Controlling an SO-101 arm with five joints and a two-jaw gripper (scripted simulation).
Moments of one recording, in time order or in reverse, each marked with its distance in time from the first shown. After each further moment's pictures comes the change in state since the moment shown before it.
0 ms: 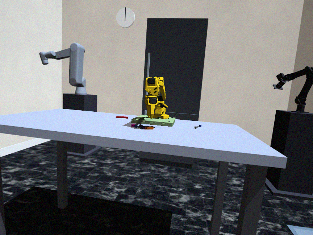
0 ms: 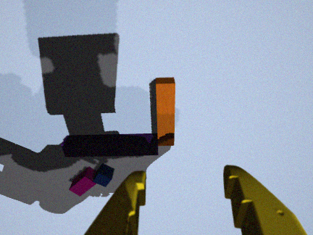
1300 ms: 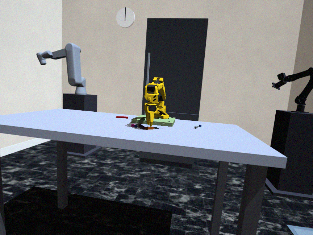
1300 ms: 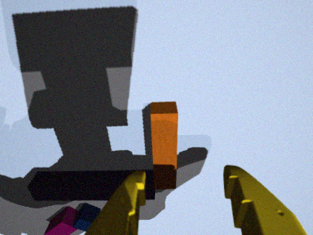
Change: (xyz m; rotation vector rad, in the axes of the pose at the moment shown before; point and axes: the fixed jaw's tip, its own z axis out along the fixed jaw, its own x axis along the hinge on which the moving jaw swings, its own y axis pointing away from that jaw) arm 0.001 -0.002 0.034 0.002 0.001 0.000
